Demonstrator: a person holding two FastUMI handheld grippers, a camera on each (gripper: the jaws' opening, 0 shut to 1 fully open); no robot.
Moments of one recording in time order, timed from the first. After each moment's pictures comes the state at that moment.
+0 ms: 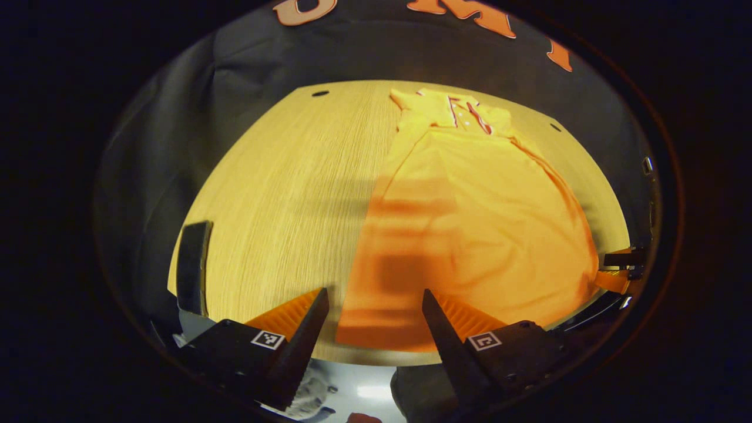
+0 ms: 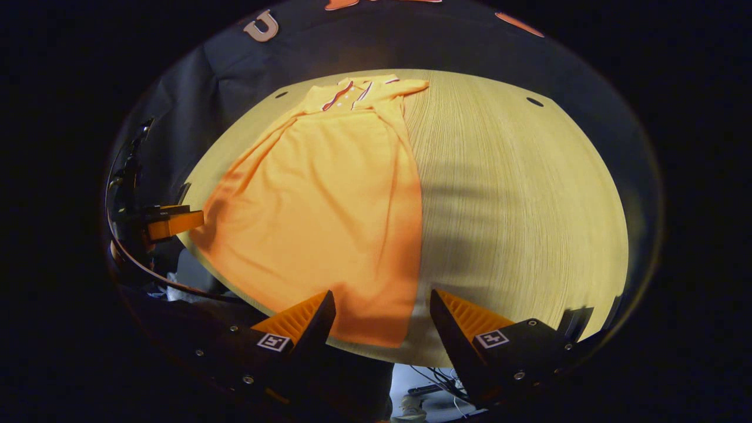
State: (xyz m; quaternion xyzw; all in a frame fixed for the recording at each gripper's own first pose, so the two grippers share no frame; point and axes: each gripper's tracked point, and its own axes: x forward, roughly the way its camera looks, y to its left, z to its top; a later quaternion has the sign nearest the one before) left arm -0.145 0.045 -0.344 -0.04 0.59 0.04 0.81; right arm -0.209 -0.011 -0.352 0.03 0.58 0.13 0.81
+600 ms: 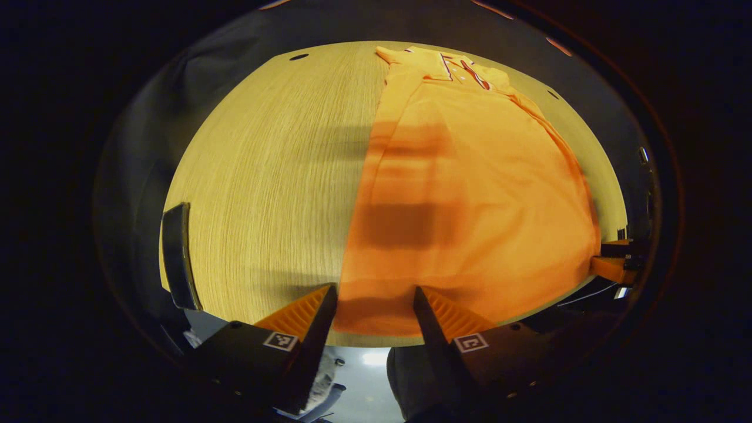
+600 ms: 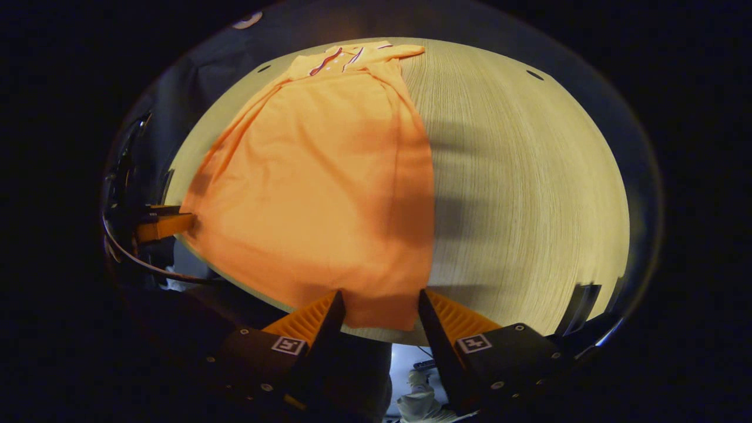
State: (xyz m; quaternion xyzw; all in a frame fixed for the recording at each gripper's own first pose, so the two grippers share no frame) left arm -0.127 0.017 -0.375 -0.02 0.66 -0.01 0.75; right arm -0.227 -0.006 -0.363 0.01 0.65 0.09 0.75
